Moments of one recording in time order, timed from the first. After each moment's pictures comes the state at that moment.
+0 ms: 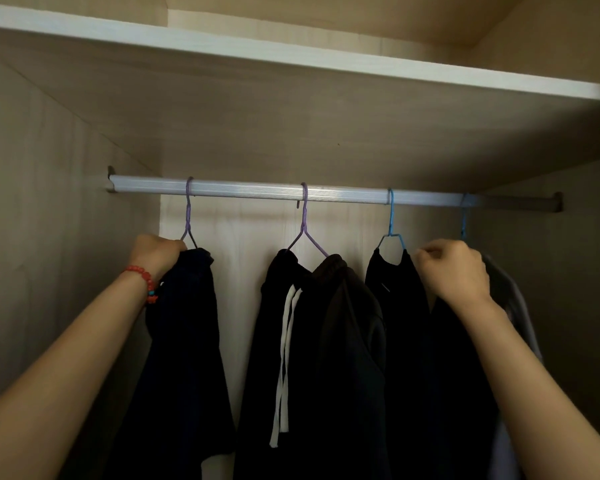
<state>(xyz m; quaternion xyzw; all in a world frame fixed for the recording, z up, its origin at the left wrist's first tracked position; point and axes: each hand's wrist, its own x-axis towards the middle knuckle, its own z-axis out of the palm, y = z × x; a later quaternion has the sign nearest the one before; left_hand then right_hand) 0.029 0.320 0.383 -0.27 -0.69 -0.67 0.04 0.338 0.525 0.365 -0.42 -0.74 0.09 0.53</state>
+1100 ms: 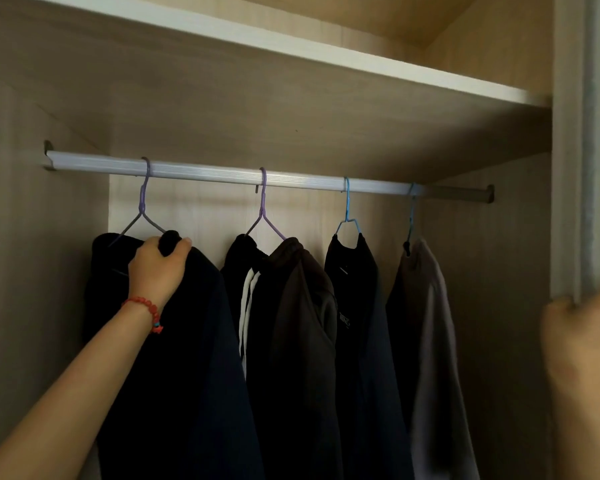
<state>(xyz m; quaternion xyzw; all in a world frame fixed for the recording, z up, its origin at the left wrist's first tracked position) 0.088 0.357 0.336 -0.32 -0.65 -0.68 0.13 0.498 0.583 0.243 -0.60 -0.44 -0.09 0.66</state>
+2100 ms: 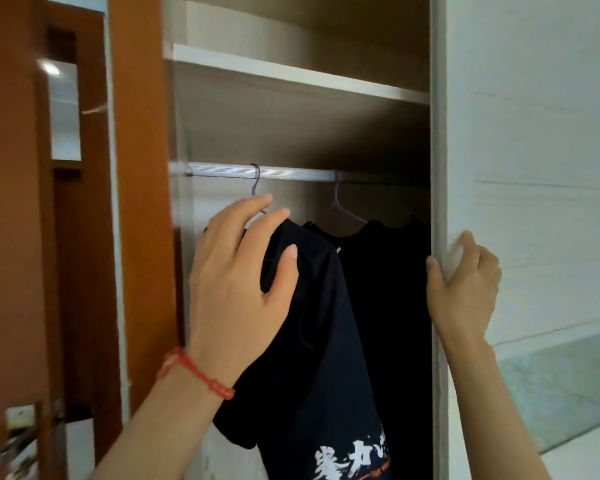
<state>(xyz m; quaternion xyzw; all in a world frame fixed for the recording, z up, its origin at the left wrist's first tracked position) 0.132 0.093 0.302 -0.55 -0.44 -0.52 0.47 0.308 0.289 0.269 -0.45 -0.59 -0.03 0.67</state>
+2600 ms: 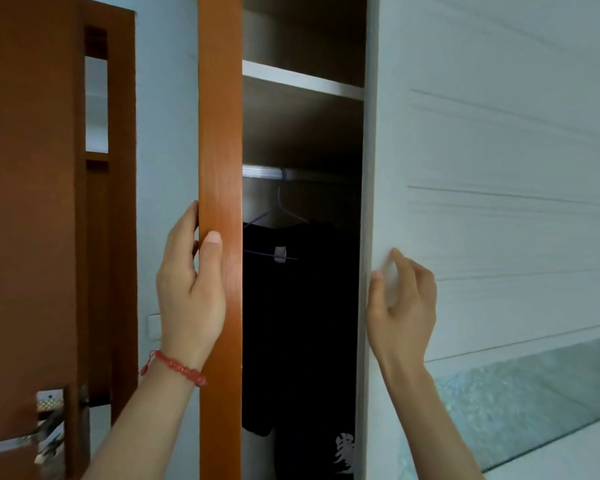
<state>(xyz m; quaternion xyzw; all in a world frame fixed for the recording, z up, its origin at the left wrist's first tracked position) 0.067 0.046 0.300 -0.47 -0.47 -0.73 0.15 0.216 0.187 0.254 -0.33 -0.61 0.05 0.72</state>
